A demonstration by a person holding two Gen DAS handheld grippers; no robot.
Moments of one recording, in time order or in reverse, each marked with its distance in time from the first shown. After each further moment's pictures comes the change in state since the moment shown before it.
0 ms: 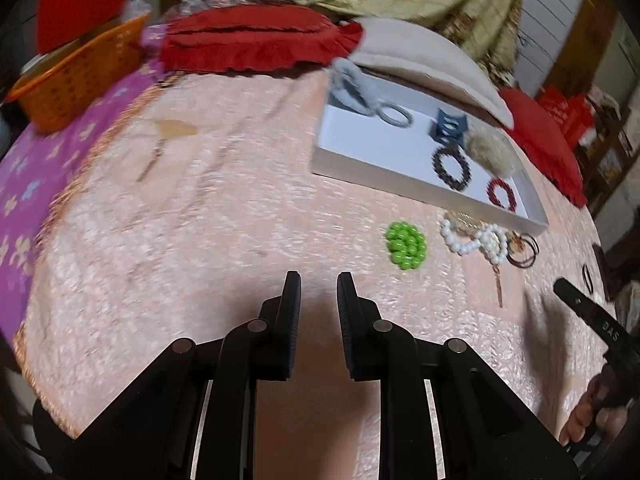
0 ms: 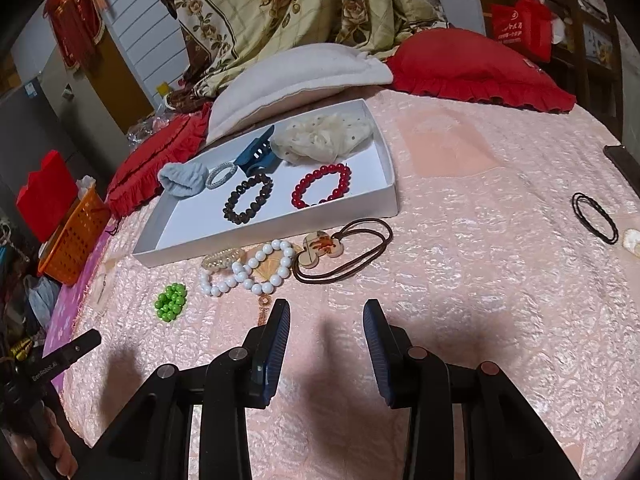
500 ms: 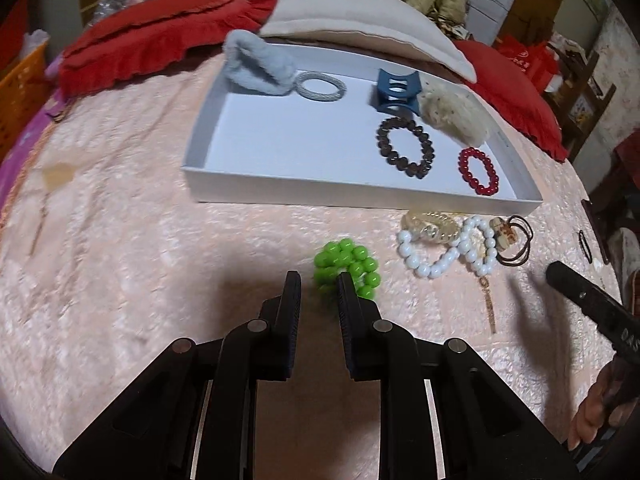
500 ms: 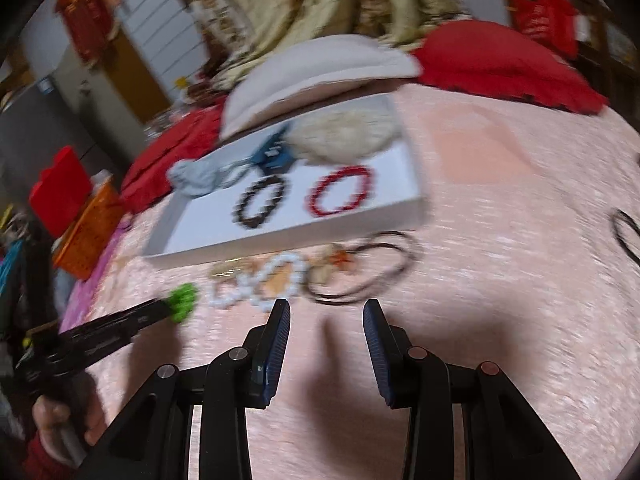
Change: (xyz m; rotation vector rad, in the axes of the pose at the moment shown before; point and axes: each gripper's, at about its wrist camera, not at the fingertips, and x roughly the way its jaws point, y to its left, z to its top) left arm 0.072 -0.048 0.036 0.164 0.077 -0.119; right arm 0.023 0.005 0.017 -0.050 0.031 0.125
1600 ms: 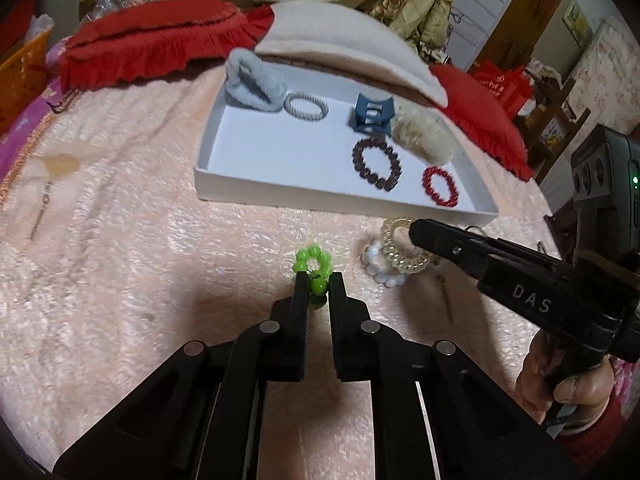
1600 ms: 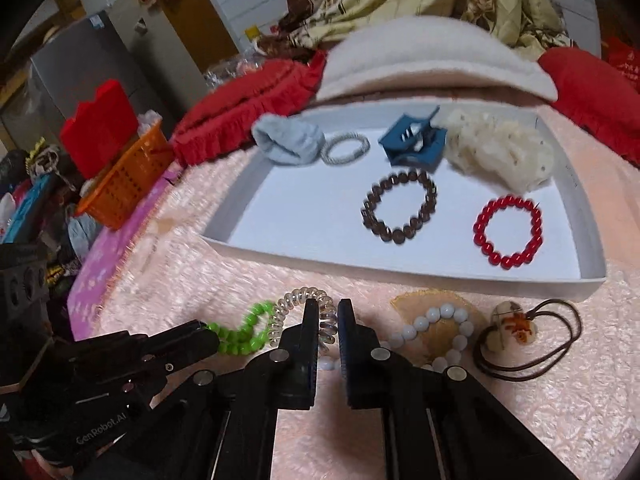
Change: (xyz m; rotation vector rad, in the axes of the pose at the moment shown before) left arm -0.040 0.013 -0.010 -0.049 -0.066 -0.125; right arm 0.053 0.090 0.029 -0.184 0.085 0.097
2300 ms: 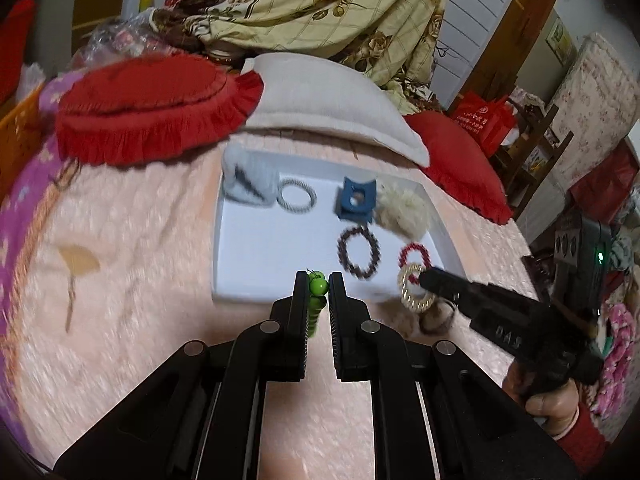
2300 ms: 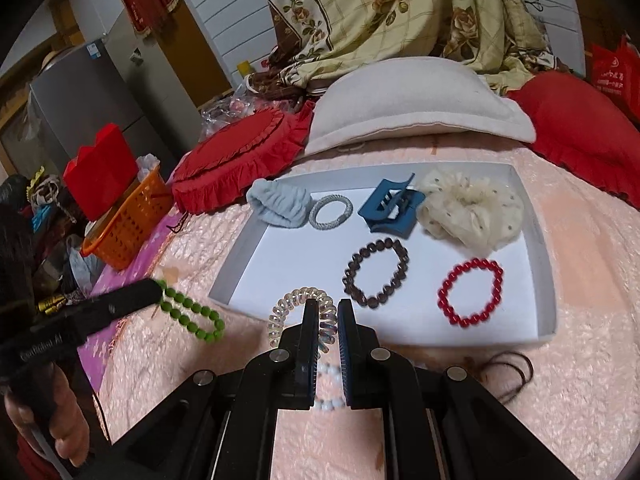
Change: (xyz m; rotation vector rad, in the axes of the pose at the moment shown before) left arm -0.042 0.002 0.083 0.033 -0.087 -0.029; right arm -0.028 -0.009 0.040 0.035 -0.080 -0.016
